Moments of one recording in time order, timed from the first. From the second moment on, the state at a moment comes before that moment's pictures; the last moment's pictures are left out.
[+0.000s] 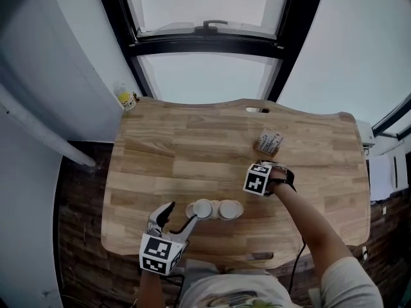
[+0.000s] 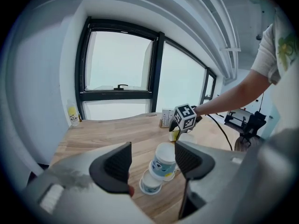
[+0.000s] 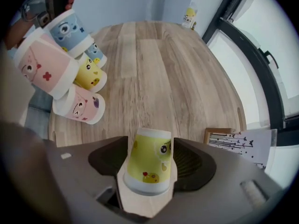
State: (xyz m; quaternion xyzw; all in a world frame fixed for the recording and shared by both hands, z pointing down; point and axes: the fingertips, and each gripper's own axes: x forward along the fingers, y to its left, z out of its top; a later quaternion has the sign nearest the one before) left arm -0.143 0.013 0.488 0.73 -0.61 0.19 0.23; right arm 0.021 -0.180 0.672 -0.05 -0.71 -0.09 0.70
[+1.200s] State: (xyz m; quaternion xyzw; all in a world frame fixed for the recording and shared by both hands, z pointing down) left arm -0.164 0.007 0.465 0.75 -0.60 0.18 0.18; right arm -0.010 -0.151 0.503 0.14 -0.90 0.01 0.42
